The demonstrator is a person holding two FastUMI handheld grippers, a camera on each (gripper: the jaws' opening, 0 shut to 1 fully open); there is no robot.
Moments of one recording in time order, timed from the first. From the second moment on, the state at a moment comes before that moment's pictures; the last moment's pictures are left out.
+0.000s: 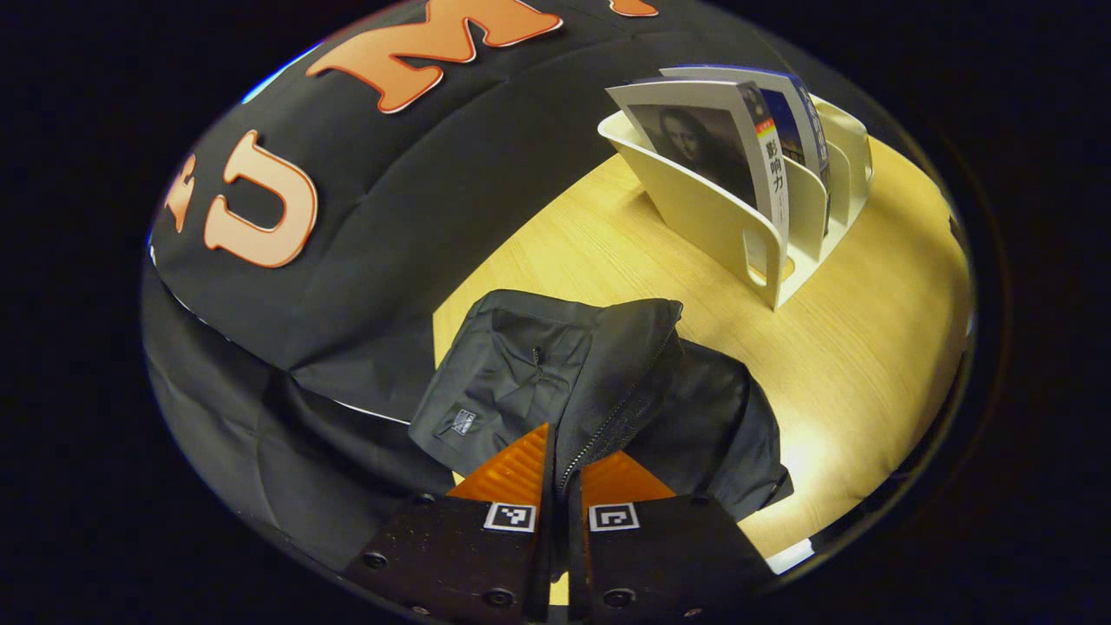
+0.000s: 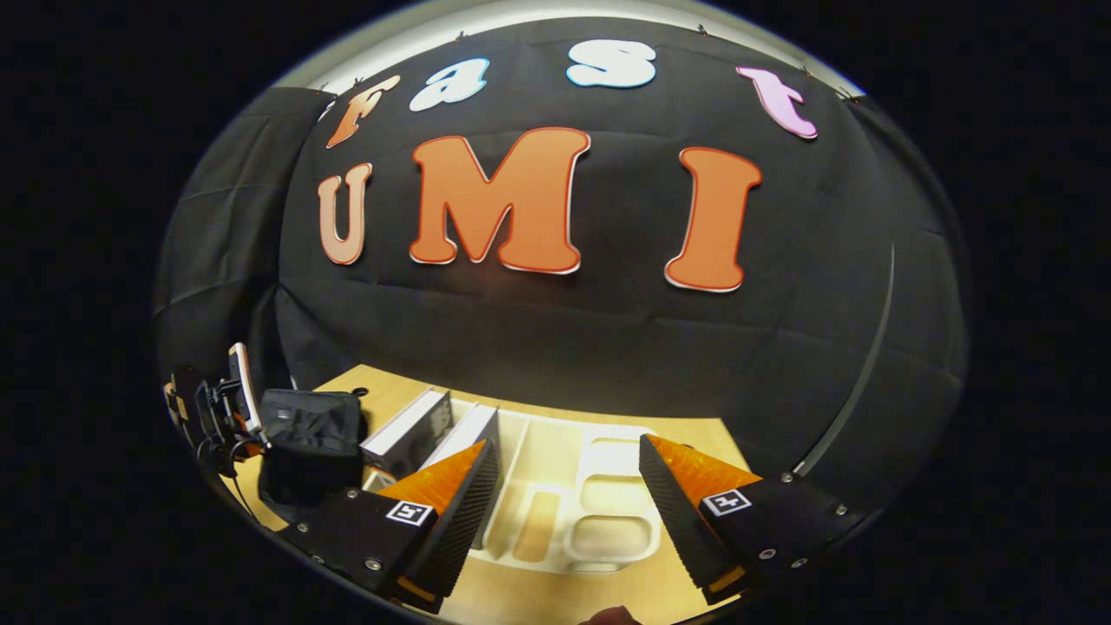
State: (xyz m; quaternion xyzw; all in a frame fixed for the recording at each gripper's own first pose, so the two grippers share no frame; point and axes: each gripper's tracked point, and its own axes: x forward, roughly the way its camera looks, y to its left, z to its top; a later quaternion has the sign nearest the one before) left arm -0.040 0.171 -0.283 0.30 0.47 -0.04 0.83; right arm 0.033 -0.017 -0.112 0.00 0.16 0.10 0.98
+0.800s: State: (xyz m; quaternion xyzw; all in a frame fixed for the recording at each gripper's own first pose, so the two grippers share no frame) left arm -0.009 0.206 -0.238 0.27 0.53 -0.21 0.78; right arm 0.044 0.108 -0.109 -0.01 0.31 0.15 0.94
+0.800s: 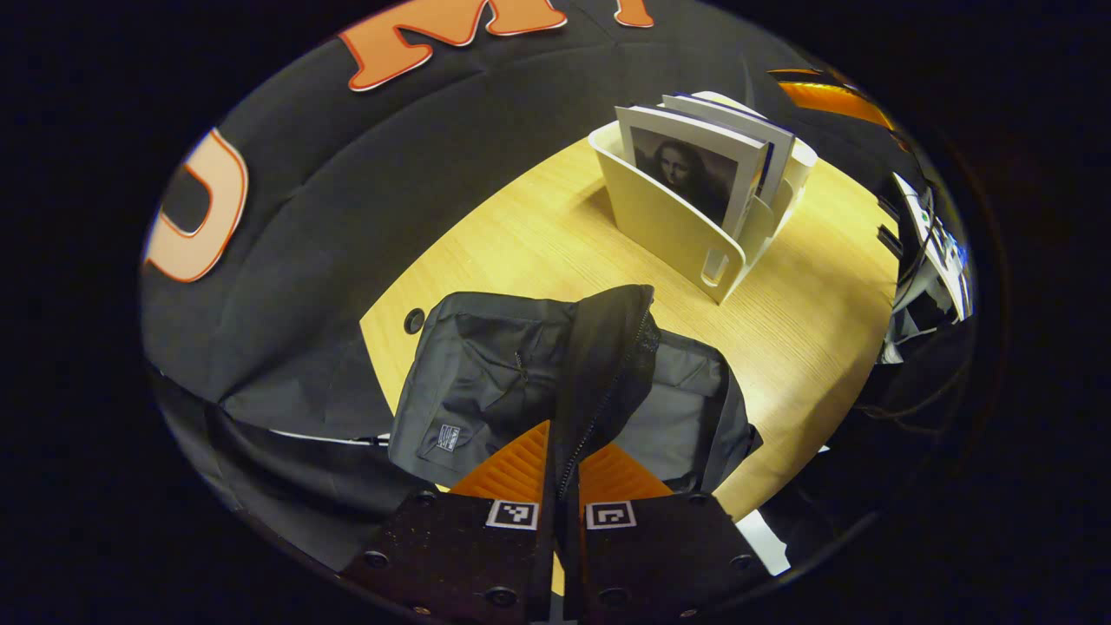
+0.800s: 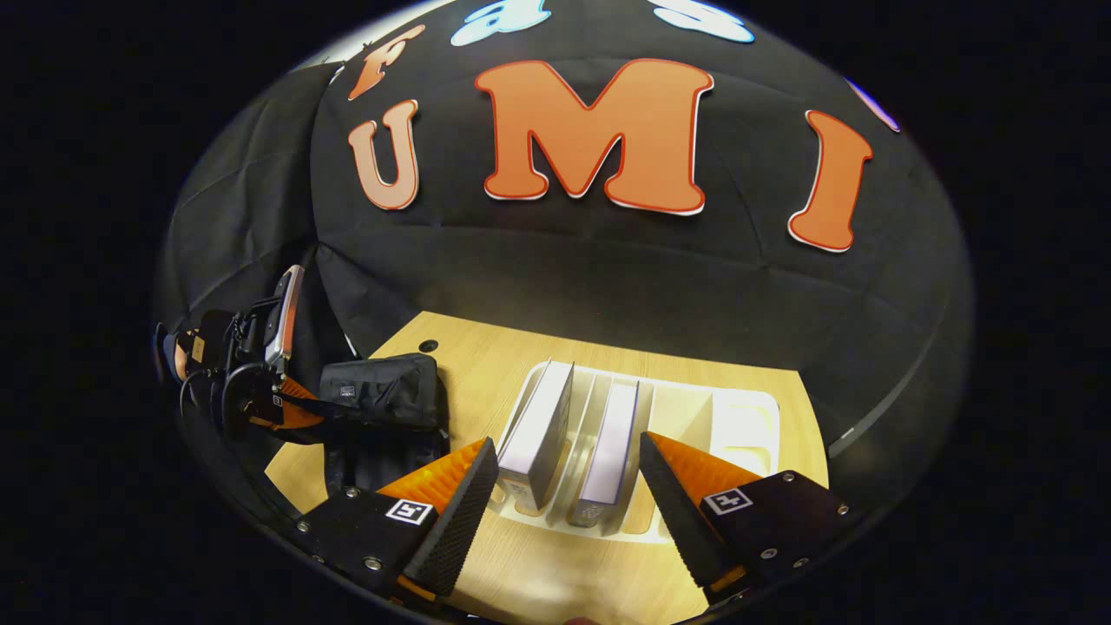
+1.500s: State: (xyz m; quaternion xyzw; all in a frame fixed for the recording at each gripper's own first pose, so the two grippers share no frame) left arm 0.032 0.230 -0.199 0.31 0.52 -0.29 0.74; right arm 0.090 0.163 -0.138 0.02 0.50 0.12 0.86
